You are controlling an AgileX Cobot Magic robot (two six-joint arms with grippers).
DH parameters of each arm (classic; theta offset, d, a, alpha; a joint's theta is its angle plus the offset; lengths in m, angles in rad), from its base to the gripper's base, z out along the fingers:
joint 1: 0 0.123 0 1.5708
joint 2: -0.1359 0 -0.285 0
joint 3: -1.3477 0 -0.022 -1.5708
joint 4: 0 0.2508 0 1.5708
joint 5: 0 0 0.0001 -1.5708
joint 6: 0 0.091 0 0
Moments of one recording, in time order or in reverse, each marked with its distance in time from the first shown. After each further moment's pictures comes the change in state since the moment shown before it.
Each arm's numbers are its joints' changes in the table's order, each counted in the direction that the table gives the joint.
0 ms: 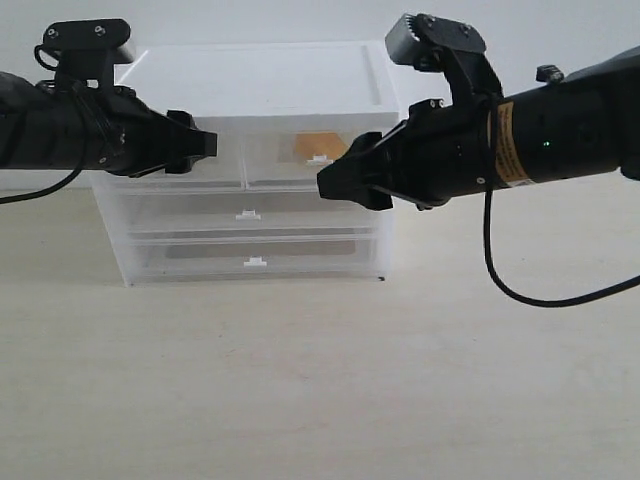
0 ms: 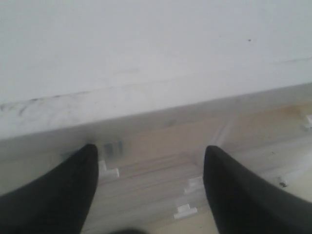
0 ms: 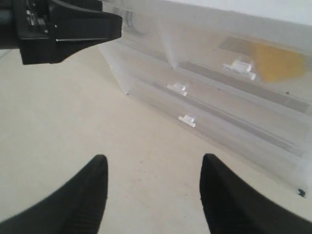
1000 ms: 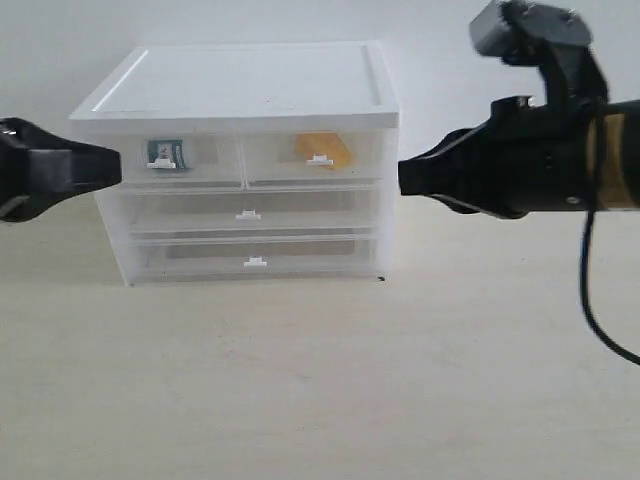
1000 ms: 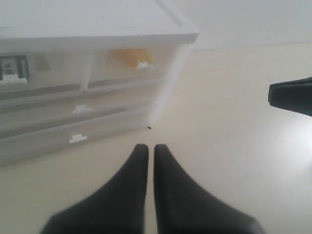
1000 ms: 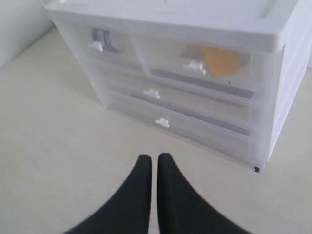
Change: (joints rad) left arm 0.037 0.683 -0.399 0.025 -0.393 -0.159; right arm 0.000 0.300 -0.215 0.000 -0.147 0.053
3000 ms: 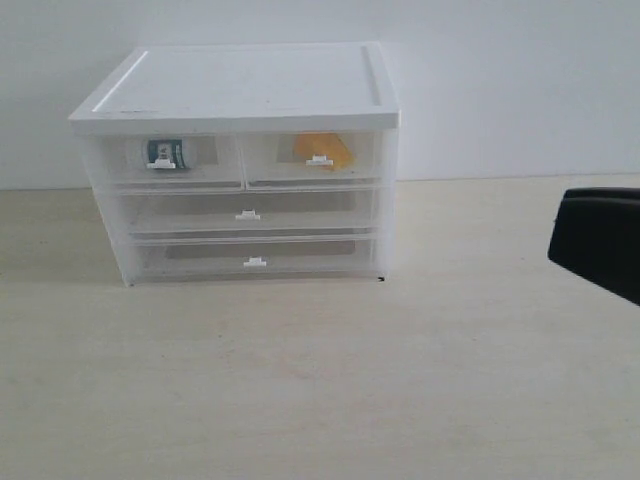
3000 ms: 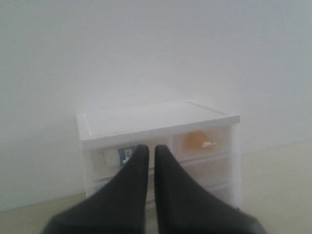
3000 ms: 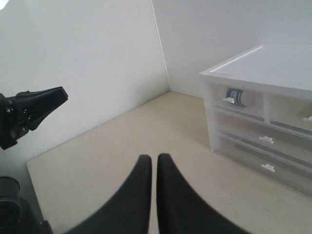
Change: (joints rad) left arm 0.235 0.993 -0.481 -0.060 0.089 0.264; right arm 0.000 0.763 -0.308 -0.002 0.278 0.097
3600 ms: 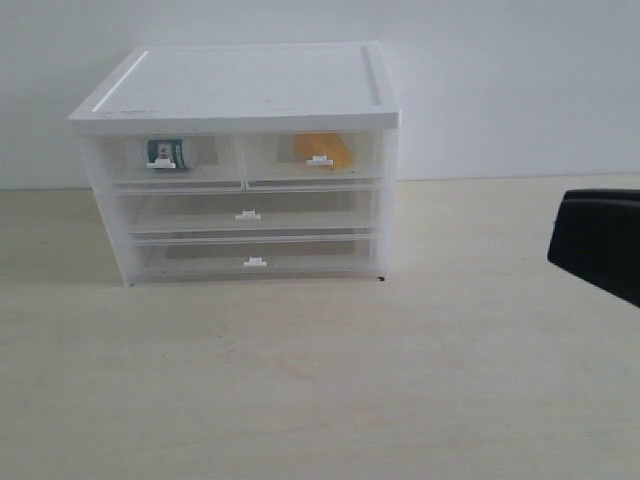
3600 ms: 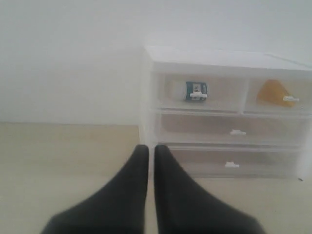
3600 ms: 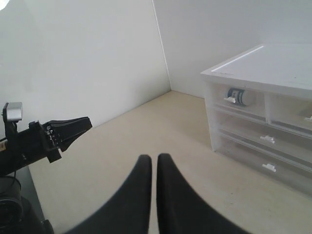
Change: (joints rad) left arm 0.005 0.000 -0.217 0.677 0.221 -0.753; right arm 0.000 0.000 0.000 0.000 0.004 0.000
